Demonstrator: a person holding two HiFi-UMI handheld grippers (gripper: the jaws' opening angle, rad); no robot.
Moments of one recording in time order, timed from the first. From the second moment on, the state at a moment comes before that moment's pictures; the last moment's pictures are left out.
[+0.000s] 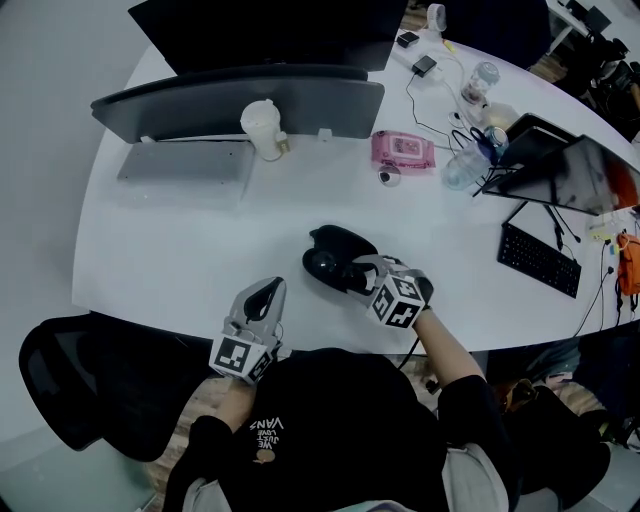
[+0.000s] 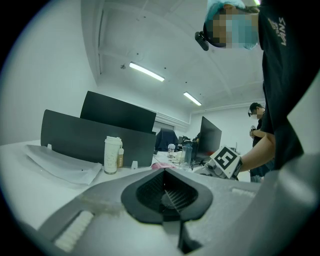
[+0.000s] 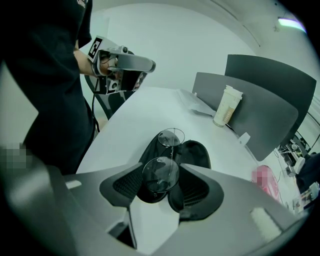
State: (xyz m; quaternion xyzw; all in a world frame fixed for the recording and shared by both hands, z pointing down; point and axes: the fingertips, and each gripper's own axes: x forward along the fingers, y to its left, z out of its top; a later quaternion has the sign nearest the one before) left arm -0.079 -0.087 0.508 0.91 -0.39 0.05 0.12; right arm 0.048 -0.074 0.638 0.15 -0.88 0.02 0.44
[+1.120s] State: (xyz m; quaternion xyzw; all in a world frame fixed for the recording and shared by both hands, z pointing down) left arm -0.088 -0.077 0.500 0.93 -0.34 0.05 0.10; right arm 0.040 -0.036 0.583 0.21 -0.89 0.00 0.41
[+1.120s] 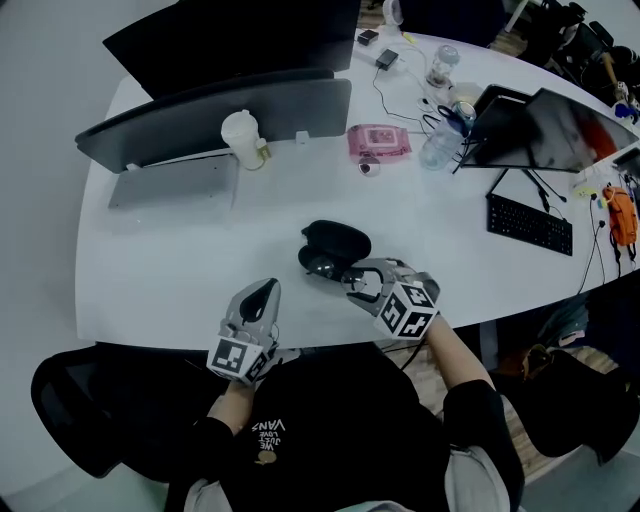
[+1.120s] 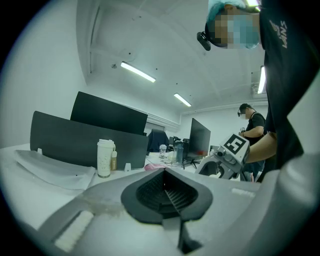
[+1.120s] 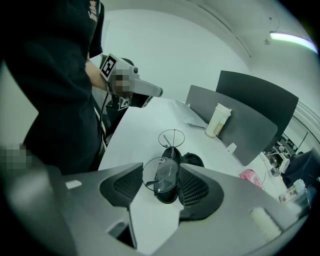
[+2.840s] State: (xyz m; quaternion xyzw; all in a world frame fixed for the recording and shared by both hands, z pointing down) left arm -0.116 -0.071 0.501 0.96 -0.25 0.04 0.07; right arm -0.010 0.006 0.492 0.26 -0.89 -0.05 0.37
